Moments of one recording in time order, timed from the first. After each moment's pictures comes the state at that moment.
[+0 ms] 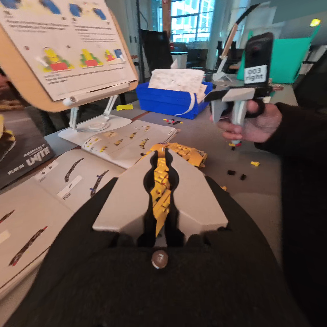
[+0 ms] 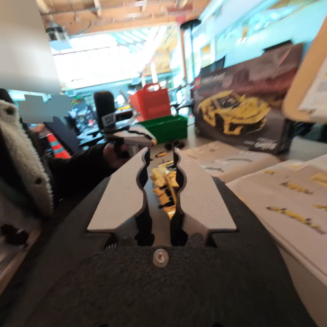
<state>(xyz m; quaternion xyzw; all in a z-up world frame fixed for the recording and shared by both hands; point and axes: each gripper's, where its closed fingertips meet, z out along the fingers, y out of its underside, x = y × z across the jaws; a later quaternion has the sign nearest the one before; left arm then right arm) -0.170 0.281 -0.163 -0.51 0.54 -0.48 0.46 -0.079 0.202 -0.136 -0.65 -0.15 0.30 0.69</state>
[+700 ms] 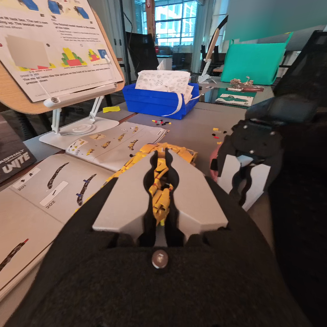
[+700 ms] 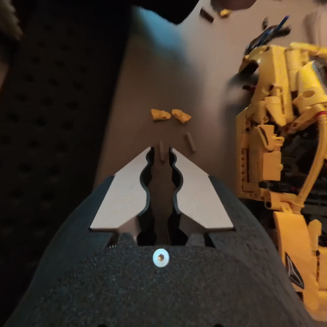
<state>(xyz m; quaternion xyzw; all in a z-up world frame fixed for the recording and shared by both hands) -0.169 0.266 -0.166 -0.48 0.56 -0.51 0.44 -0.201 0.168 -0.301 -0.79 -0.48 0.15 0.35</state>
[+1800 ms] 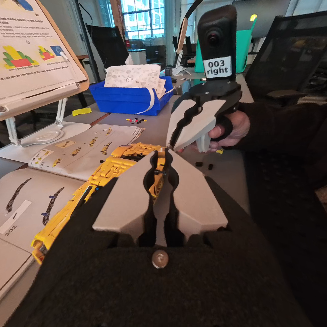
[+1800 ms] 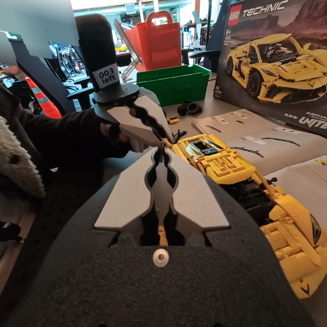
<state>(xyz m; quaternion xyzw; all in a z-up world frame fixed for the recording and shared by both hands) -0.161 0.224 -0.175 -0.44 0.61 -0.52 0.41 -0.170 0.223 -0.178 -0.73 -0.22 0.25 0.59</state>
